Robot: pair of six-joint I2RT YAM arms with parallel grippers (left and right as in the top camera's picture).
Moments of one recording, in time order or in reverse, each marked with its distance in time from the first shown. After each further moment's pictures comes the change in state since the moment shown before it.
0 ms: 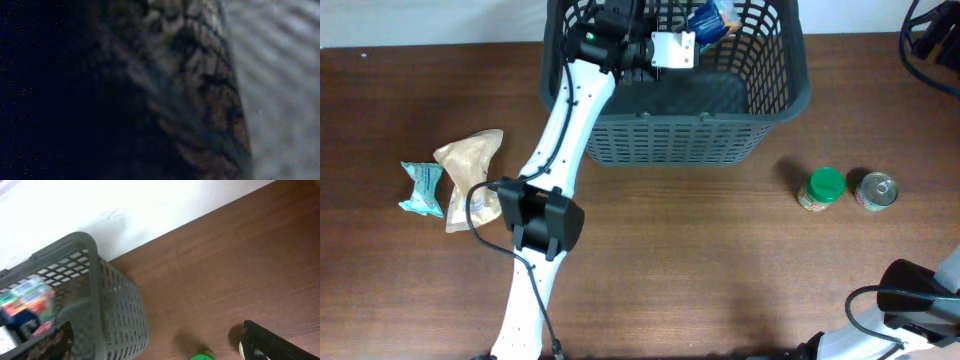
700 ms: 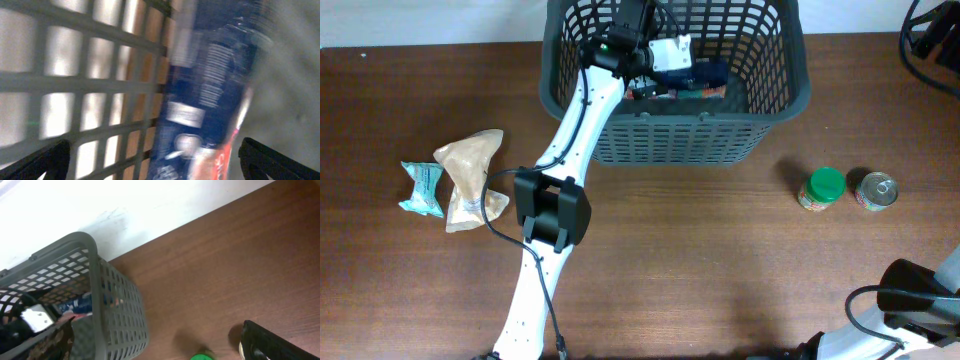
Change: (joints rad) left arm -0.002 0.113 0.004 0.100 -0.148 -0.183; right arm 0.000 0.000 0.000 0.000 0.000 0.000
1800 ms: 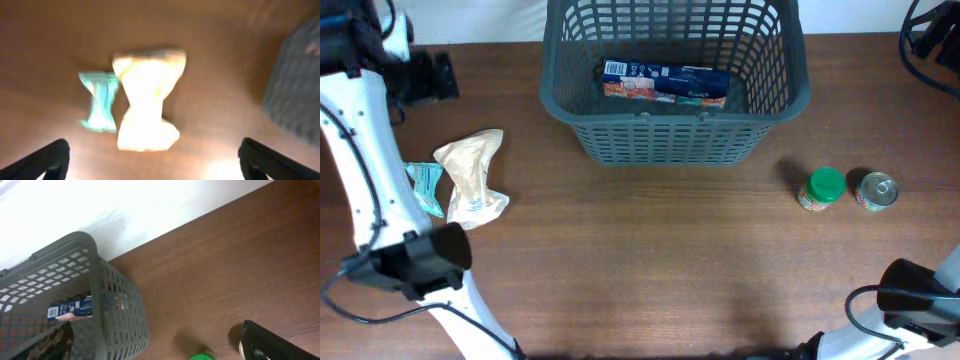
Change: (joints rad) left arm 0.657 -0.478 -0.091 -0.764 -0.063 -1.051; right arm 0.000 0.000 0.000 0.000 0.000 0.000
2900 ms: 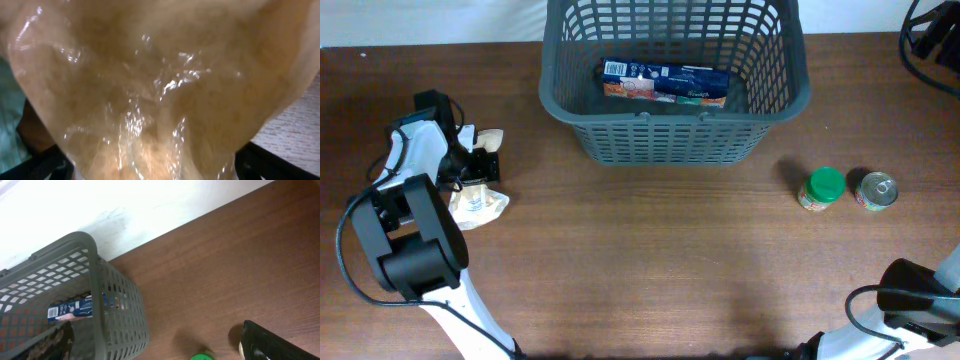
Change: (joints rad) left arm 0.029 0.004 -1.033 0.748 -0.077 0.149; right arm 0.000 0.001 0.000 0.000 0.000 0.000
